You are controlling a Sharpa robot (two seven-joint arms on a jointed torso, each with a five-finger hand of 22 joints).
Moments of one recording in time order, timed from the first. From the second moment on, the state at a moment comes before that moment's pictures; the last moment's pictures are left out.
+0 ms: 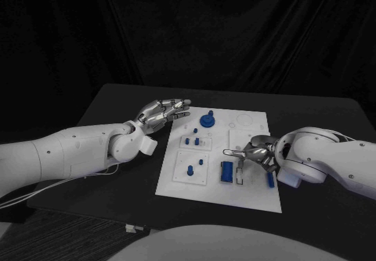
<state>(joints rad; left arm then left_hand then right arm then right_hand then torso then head) 1.12 -0.83 -0.21 1.30 -0.01 0.17 0.65 1.54 0.17 -0.05 0.27 0.62 0.66 0.18 0.12 0.06 0.17 0.21 0.38 0.05 0.13 0.28 0.22 0.04 0.08 0.15 0.29 0.07 0.21 1.26 -0.82 -0.21 1.67 -0.89 -0.05 -0.56 0.76 -0.04 -0.17 0.29 0.05 0.95 0.04 0.37 0.93 1.47 -0.03 1.57 1.31 1.47 -0.09 1.57 1.31 0.06 1.47 0.02 1.25 1.31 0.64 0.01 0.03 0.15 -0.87</state>
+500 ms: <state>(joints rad) 1.12 -0.83 -0.21 1.30 -0.01 0.17 0.65 1.54 0.17 -0.05 0.27 0.62 0.66 0.18 0.12 0.06 0.17 0.21 0.38 0.05 0.13 0.28 0.22 0.04 0.08 0.15 0.29 0.07 0.21 1.22 -0.94 -0.21 1.82 -1.35 -0.37 -0.33 1.22 -0.02 -0.14 0.20 0.18 0.50 0.08 0.37 0.92 1.47 -0.02 1.57 1.31 1.47 -0.09 1.57 1.31 0.06 1.47 0.02 1.27 1.31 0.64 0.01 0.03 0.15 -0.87</state>
